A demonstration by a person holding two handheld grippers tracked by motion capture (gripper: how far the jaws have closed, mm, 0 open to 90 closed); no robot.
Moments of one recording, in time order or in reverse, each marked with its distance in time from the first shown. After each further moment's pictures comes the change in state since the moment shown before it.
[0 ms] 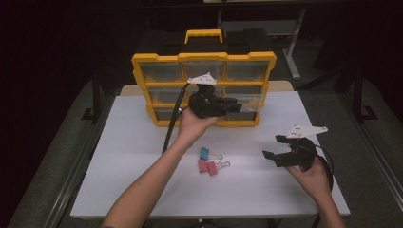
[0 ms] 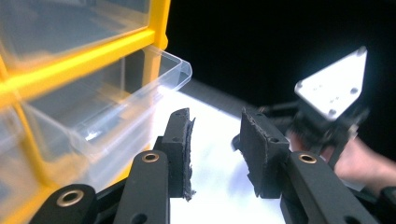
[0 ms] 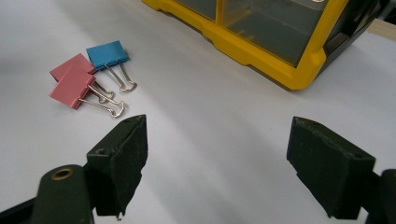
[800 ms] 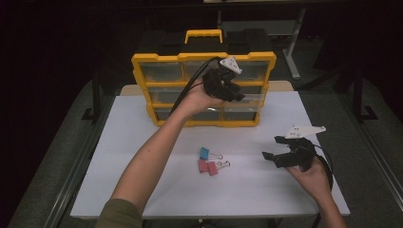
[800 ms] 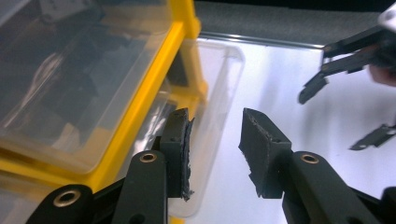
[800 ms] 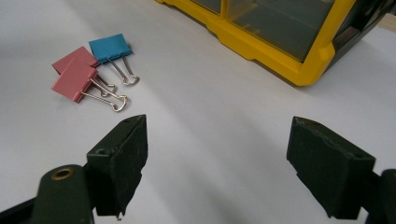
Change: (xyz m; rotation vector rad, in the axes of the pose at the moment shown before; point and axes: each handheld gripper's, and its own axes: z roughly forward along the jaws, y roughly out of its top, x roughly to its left) left arm 0.022 0.051 0.035 0.327 0.083 0.301; right arm -0.001 -0.001 0.003 0.019 0.022 -0.003
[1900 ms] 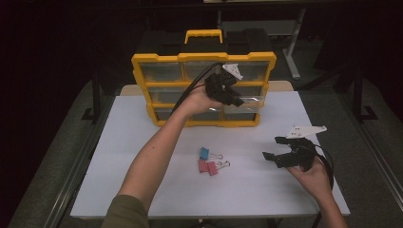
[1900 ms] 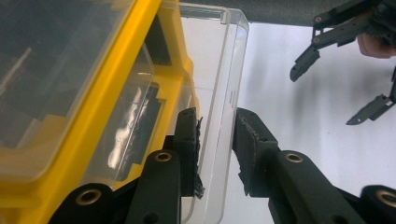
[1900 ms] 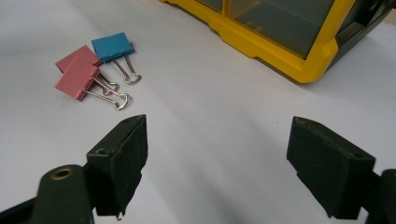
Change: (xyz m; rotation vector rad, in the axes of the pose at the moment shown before) left arm 0.006 -0.009 0.017 0.071 -0.097 0.038; right arm -0.004 -0.003 0.000 0.001 0.019 0.007
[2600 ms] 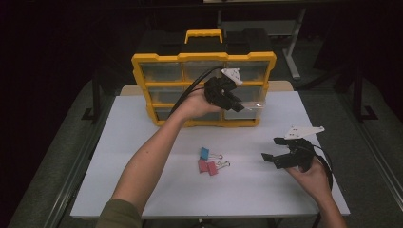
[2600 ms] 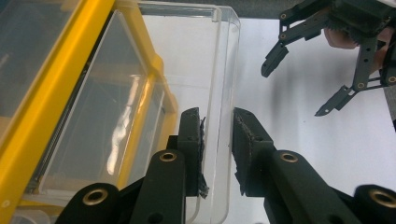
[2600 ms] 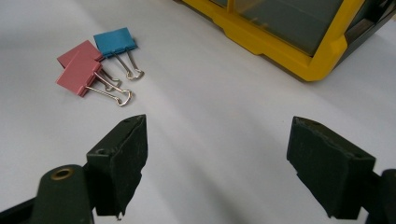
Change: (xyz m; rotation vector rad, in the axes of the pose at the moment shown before) left arm -0.016 -0.002 -0.005 0.001 -0.048 0.041; right arm 0.002 0.000 0.003 0.013 0.007 -0.012
